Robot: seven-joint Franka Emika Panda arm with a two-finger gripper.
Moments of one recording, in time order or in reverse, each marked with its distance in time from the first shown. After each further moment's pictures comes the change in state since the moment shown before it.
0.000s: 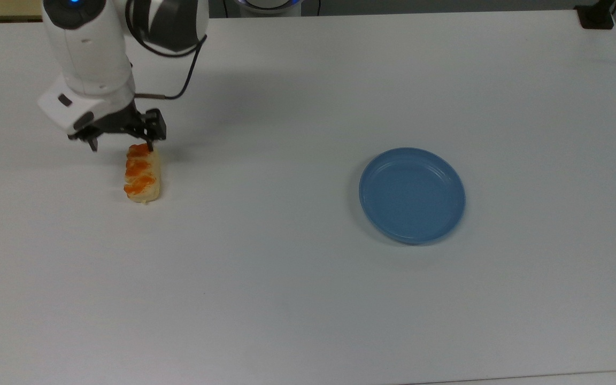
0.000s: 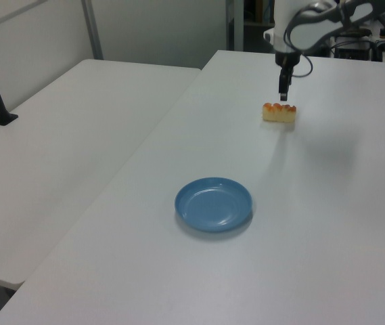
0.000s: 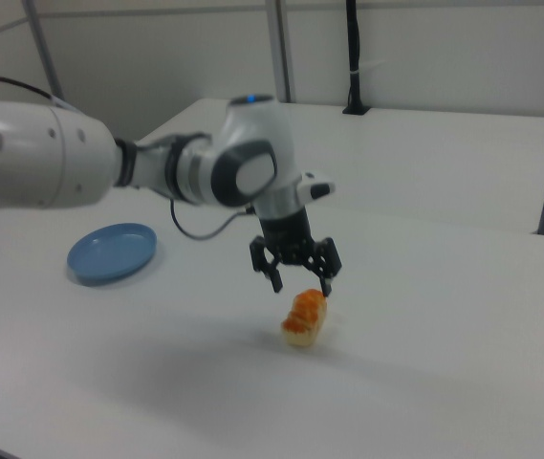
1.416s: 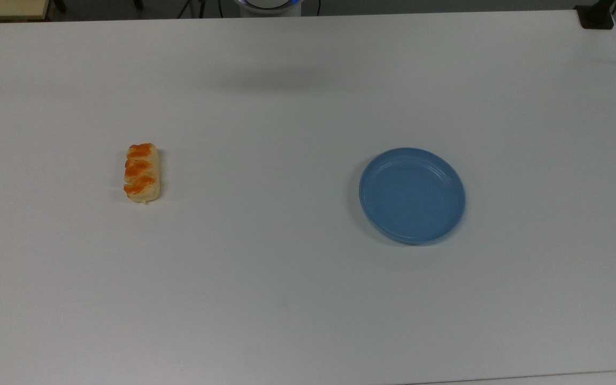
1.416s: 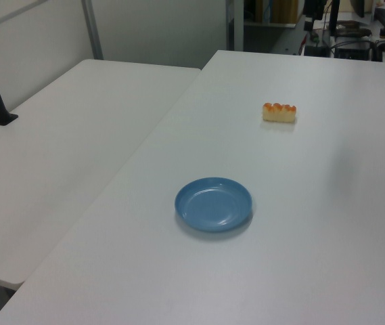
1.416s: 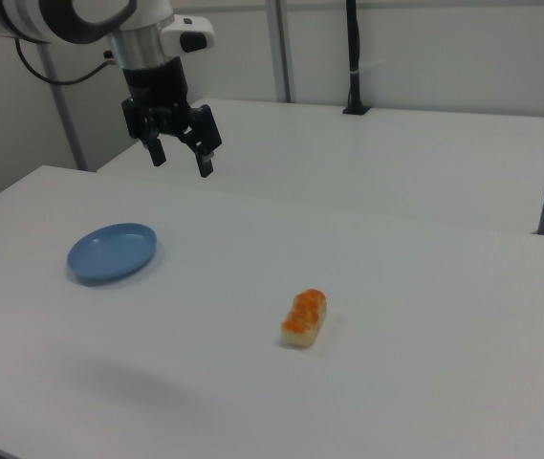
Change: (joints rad) arm 0.317 -0.408 -0.192 0.093 0.200 -0.438 0.175
